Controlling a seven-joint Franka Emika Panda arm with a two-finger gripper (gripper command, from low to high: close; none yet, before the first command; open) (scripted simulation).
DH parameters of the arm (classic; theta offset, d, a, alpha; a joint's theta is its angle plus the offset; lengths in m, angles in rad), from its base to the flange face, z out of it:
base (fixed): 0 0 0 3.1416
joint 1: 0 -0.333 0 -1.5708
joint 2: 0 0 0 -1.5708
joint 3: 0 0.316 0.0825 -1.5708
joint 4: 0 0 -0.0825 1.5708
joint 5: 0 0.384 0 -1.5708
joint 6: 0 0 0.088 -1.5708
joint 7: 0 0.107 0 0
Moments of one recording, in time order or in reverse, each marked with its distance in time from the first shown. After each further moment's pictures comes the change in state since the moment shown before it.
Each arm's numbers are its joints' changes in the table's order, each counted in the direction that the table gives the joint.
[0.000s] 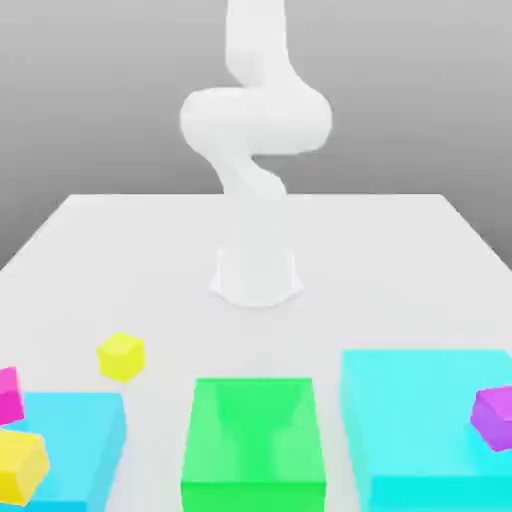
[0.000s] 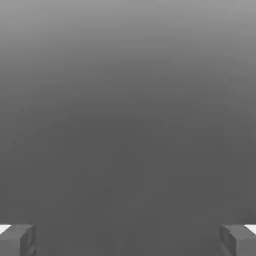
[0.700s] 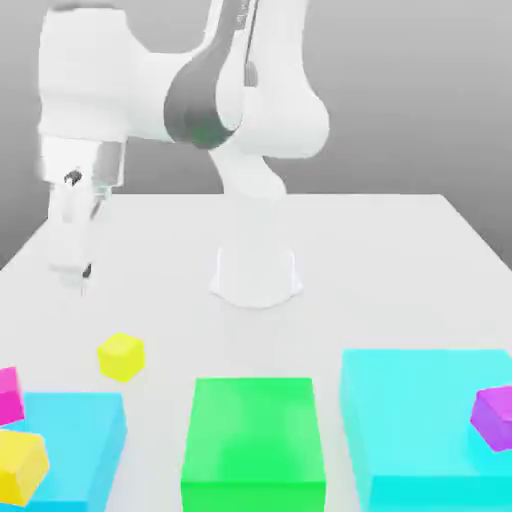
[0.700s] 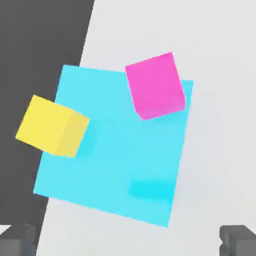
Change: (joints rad) arm 0.507 -0.495 0.023 0.459 0.028 -0.407 0.885
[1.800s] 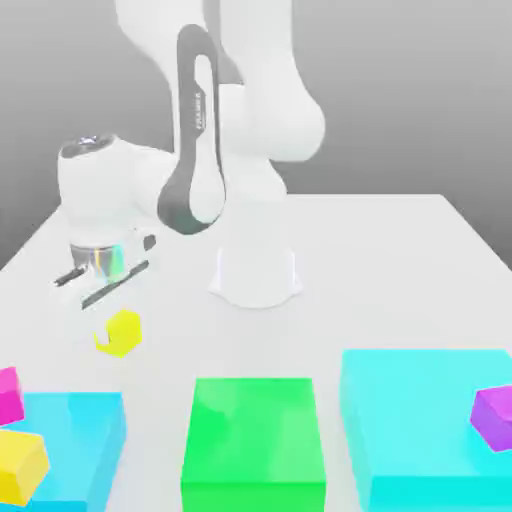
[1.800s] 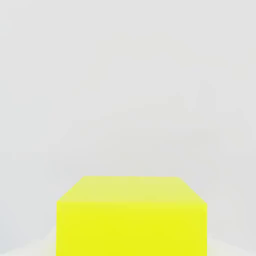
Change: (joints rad) arm 0.162 -0.188 -0.008 0.115 -0.042 -0.118 0.320
